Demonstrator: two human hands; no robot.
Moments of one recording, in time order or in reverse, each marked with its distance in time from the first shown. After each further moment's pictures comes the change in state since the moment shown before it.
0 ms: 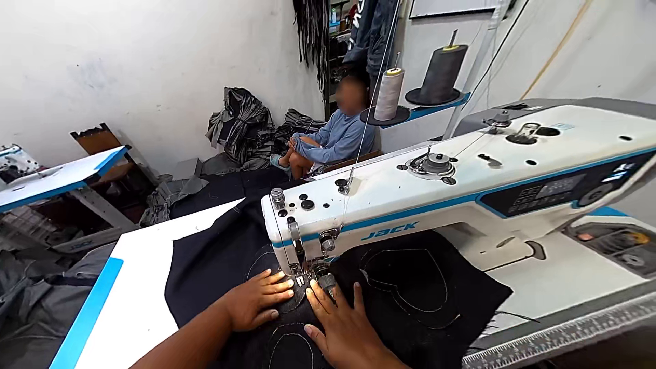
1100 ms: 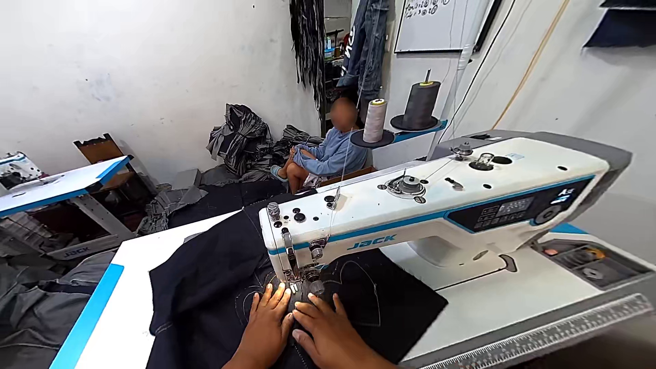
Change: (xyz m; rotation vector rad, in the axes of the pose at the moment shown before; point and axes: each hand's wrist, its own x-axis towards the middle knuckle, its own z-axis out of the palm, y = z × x) left_hand 0.039 0.096 0.027 -0.152 0.188 -0.756; right_hand -0.008 0.002 -0.017 0.171 0.000 -0.168
